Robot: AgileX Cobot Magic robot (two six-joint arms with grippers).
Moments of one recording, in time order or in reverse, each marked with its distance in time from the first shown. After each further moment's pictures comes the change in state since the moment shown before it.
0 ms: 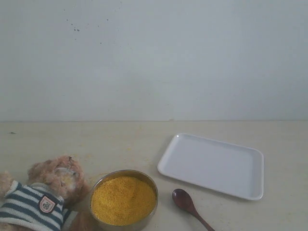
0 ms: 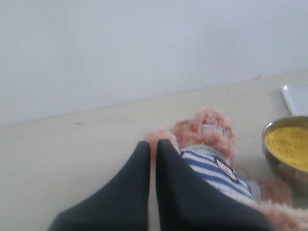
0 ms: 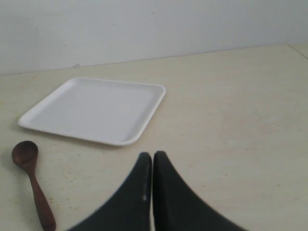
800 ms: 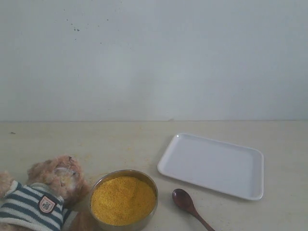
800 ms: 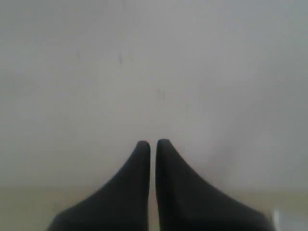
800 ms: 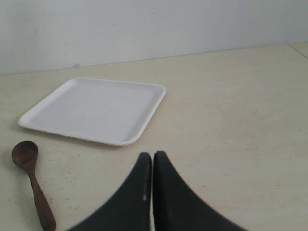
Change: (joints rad) left arm -0.001 0.724 -0.644 0.100 -0.198 -0.317; right arm 0.000 0.000 0.000 0.000 0.000 0.000
